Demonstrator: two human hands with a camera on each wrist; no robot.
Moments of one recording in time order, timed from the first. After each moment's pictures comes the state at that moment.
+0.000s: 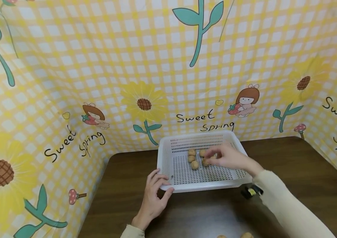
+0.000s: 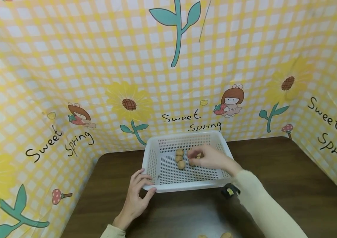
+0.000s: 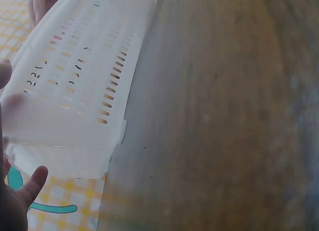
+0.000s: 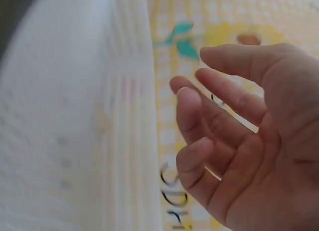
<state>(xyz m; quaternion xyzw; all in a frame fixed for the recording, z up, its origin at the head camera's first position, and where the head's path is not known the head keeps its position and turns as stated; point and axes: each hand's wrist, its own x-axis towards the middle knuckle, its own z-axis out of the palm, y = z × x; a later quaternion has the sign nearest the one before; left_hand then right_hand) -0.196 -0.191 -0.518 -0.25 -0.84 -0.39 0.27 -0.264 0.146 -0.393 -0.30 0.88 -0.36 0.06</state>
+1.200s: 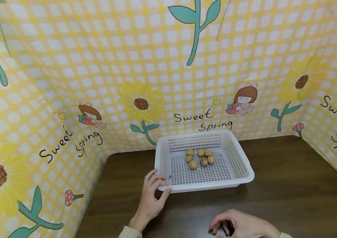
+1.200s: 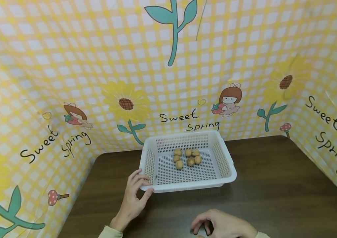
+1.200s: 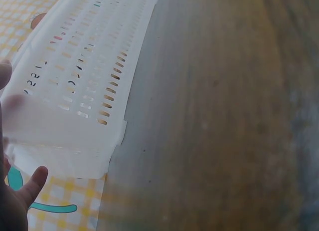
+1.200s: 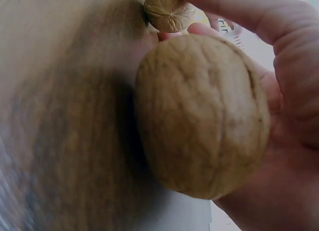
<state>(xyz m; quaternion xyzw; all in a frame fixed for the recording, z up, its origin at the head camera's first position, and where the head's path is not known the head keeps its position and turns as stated) -0.197 -0.191 -0.520 -0.24 -0.85 -0.39 0.27 -0.144 0.168 -0.524 -0.40 0.69 -0.53 0.29</state>
